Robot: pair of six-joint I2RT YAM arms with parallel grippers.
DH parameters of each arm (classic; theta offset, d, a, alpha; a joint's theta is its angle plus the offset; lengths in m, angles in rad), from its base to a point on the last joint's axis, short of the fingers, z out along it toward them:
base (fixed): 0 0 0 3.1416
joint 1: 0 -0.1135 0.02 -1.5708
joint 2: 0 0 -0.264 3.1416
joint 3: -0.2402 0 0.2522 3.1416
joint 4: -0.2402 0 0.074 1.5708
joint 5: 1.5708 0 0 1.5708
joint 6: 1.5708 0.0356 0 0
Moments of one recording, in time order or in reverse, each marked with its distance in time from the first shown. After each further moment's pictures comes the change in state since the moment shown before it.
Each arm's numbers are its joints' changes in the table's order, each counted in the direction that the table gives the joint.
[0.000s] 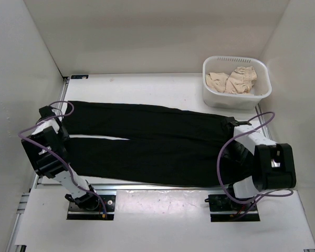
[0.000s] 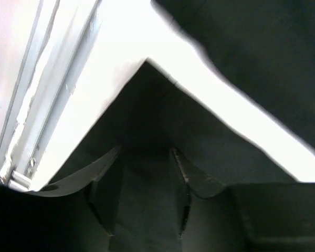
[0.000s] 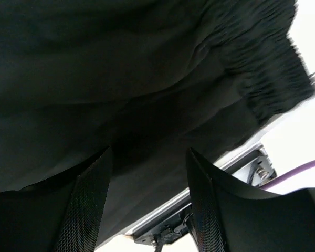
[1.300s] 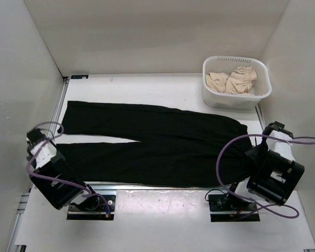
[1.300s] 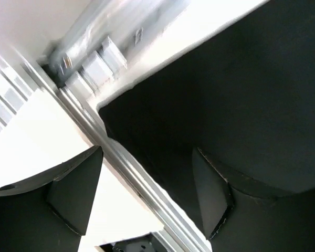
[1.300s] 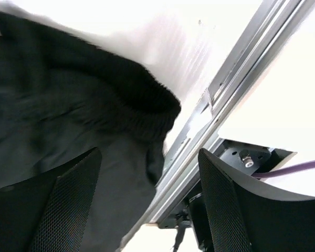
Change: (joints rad) left arm -0.211 0.403 0.338 -0.059 -0.188 -0.002; right arm 0.638 0.064 -0.016 -0.033 -0.135 -0.105
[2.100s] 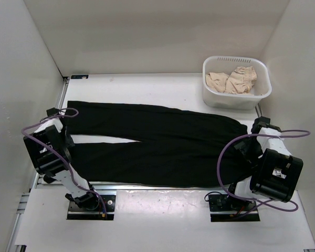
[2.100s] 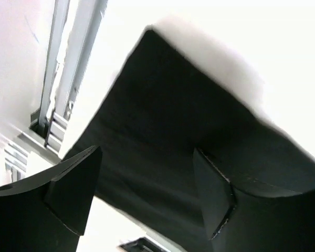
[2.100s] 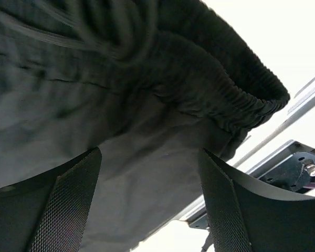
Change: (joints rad) left arm 0.283 -0.415 -0.345 -0.149 -0.053 0.002; right arm -0.185 -0.008 -0.012 0.071 -0.111 0.132
